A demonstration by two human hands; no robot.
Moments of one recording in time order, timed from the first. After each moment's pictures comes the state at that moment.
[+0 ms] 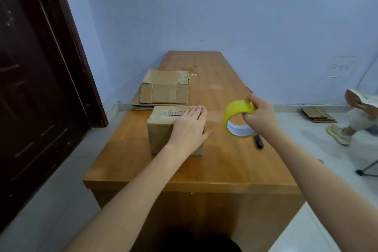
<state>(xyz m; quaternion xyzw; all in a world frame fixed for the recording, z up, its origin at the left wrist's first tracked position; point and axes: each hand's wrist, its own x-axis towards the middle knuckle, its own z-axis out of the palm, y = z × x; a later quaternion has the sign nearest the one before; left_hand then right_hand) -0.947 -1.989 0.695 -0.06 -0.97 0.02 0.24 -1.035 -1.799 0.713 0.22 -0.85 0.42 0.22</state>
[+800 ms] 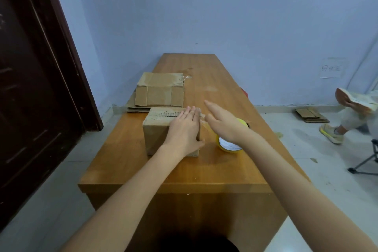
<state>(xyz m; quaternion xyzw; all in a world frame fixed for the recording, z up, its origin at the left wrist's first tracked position) -0.940 -1.986 0.706 -0.05 -0.98 0.02 0.17 -0.977 -1.850 0.738 0.31 -0.90 0.31 -0.01</state>
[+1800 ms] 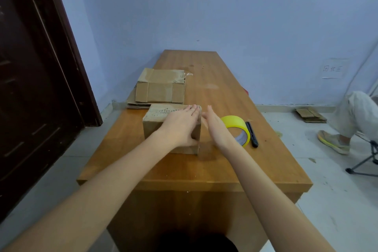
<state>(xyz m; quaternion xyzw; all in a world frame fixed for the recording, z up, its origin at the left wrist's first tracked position) -0.938 -1.997 0.725 -0.08 -0.99 0.08 0.11 -0.977 -1.880 0.697 0.15 -0.76 0.62 -0.12</state>
